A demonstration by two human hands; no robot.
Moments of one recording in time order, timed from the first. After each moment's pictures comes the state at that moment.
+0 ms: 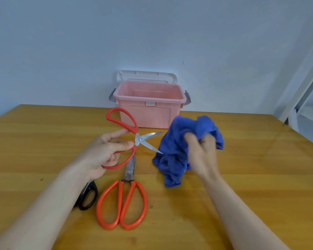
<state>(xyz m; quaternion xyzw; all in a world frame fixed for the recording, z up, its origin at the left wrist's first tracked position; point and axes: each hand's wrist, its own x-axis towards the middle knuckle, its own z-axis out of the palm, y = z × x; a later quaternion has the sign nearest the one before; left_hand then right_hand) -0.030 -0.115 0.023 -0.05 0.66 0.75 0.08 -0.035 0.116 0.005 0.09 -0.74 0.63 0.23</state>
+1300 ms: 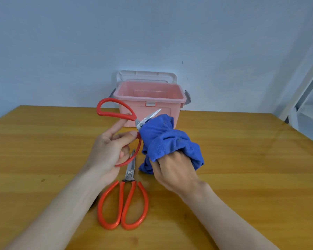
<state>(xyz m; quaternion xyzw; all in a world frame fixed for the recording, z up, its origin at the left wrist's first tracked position) -0.015 -0.086 0.031 -0.03 0.56 0.83 -0.03 -0.024 0.075 -0.015 0.29 -0.86 0.14 0.40</state>
